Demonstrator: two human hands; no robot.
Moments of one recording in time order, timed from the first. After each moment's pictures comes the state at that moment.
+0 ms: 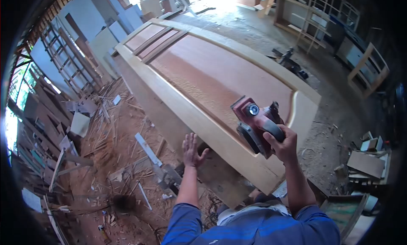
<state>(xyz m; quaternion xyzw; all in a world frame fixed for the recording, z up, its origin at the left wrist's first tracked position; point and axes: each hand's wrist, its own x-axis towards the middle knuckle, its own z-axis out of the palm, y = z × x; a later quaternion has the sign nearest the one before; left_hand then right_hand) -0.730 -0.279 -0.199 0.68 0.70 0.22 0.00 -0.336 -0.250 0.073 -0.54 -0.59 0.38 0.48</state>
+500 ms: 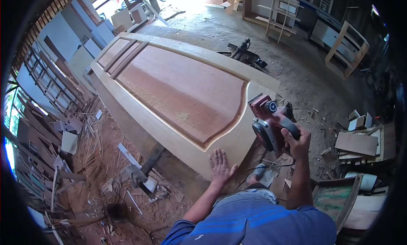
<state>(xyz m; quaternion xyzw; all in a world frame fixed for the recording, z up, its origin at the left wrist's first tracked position) -0.338 -0.369 -0.181 0.76 0.63 0.11 0.10 -0.042 -0.317 0.085 -0.58 -0.50 0.33 0.55</state>
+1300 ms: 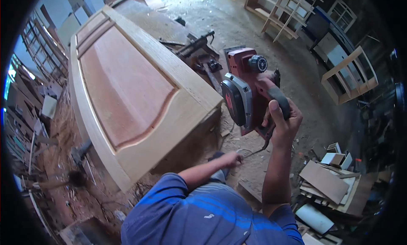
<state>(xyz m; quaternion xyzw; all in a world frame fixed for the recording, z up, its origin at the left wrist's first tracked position) 0.181 -0.121 -0.271 0.69 0.35 0.15 0.62 0.278 -0.043 0.136 -0.44 -0.52 0.40 0.62</state>
